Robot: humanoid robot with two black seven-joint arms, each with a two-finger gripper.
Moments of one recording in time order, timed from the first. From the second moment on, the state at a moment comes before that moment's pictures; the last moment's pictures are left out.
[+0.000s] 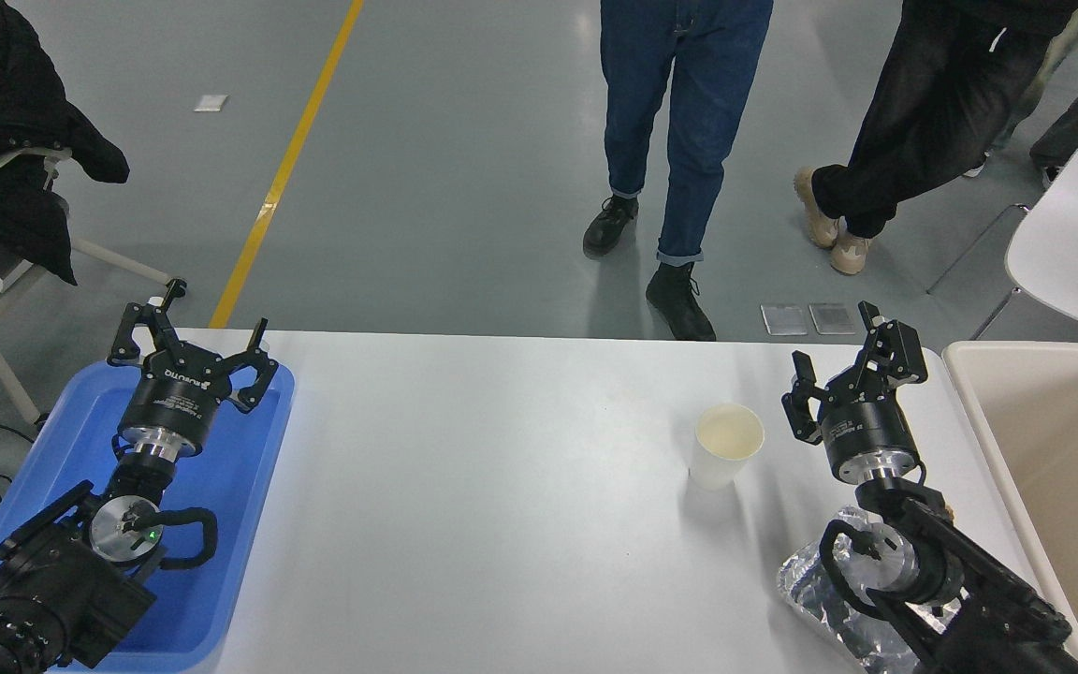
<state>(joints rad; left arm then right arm) -0.59 0.23 -0.89 -0.31 -0.14 -0.79 -0.36 0.31 -0.20 0.95 0.94 -0.37 -0.05 0.55</state>
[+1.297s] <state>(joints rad) -0.60 0.23 -0.89 -0.31 -0.14 -0.79 -0.37 0.35 -0.31 0.89 0.96 -0.37 -0.05 0.55</state>
